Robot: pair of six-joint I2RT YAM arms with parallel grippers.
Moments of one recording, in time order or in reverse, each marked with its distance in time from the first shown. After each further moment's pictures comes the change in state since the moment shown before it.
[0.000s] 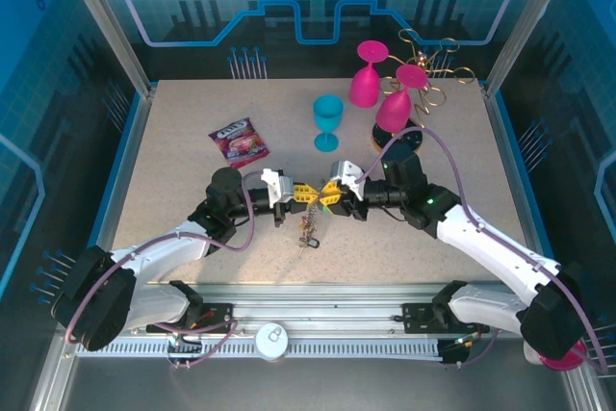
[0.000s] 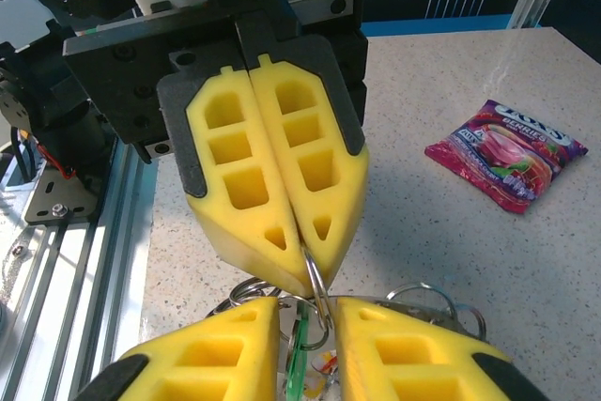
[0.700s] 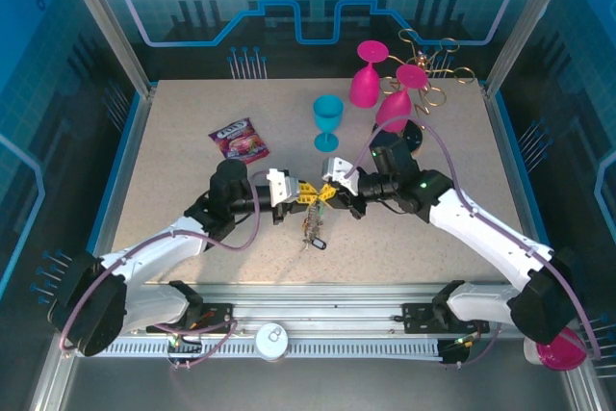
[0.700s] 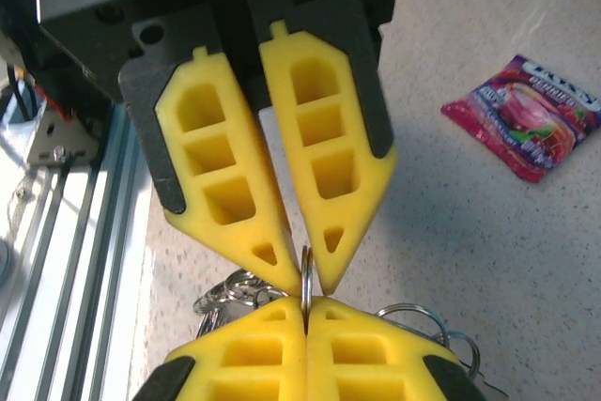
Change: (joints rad) left arm -0.004 -0.040 0.119 -0.361 -0.040 0.237; right arm 0.024 0.126 0.221 -0.315 0.050 -0.171
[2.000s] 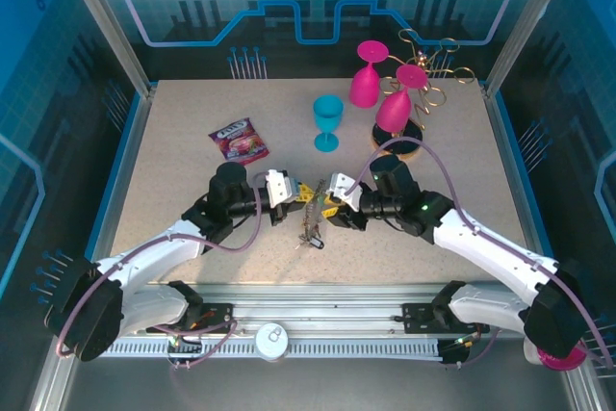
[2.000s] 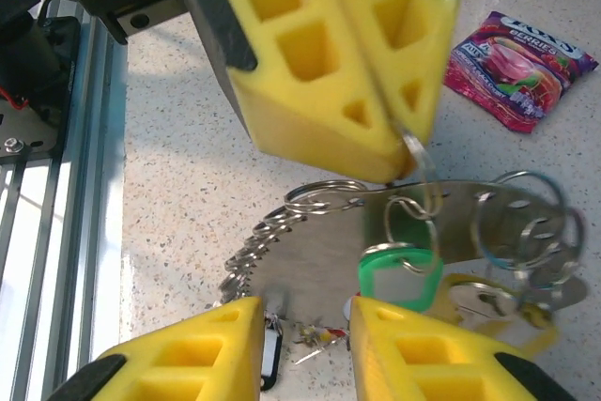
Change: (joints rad) left arm 0.001 -0.026 -0.053 0.072 -0.089 -0.092; right arm 0.065 -0.119 -0.268 0.261 0.145 0.157
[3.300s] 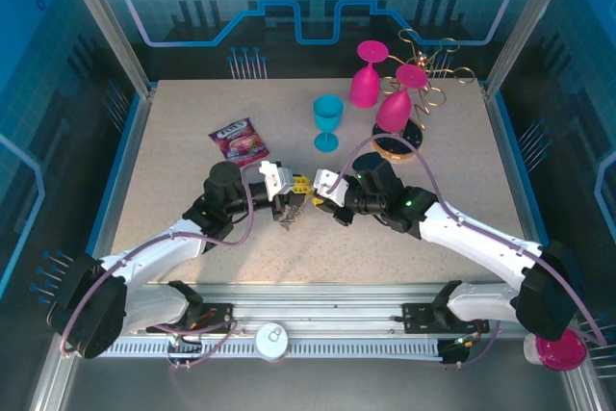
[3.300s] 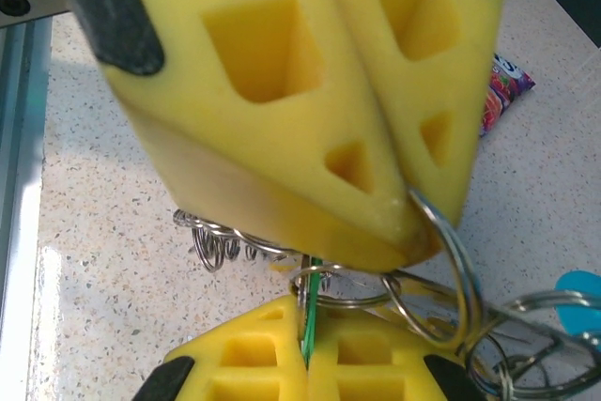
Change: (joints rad) left arm 0.015 0.020 -0.013 0.145 0.038 -0.129; right arm 0.063 0.088 0.084 0.013 0.169 -0.051
